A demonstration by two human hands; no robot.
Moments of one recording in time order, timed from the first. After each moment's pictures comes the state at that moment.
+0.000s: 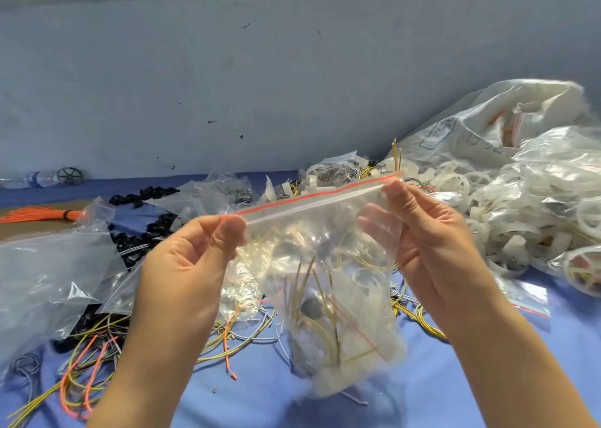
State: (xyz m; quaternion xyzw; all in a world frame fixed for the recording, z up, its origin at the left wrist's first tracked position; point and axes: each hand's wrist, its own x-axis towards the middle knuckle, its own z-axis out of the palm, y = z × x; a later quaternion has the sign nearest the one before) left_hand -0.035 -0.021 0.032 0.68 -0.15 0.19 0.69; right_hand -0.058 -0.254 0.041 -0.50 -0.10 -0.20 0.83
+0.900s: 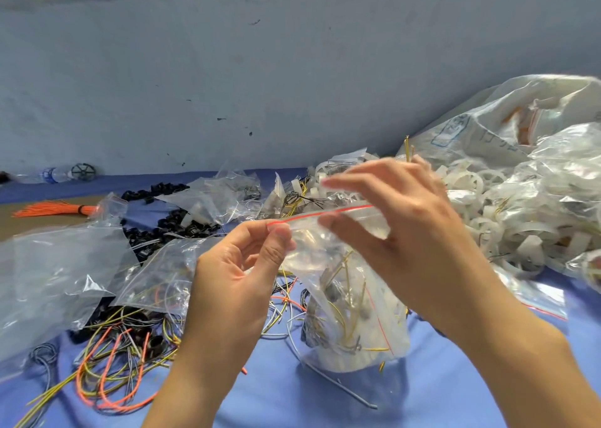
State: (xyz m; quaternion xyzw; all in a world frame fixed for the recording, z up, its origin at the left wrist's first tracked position) left_hand -0.043 -0.043 0.024 0.68 -0.21 0.15 0.69; right_hand -0.075 -0.224 0.067 -0.87 -0.15 -0.43 0.16
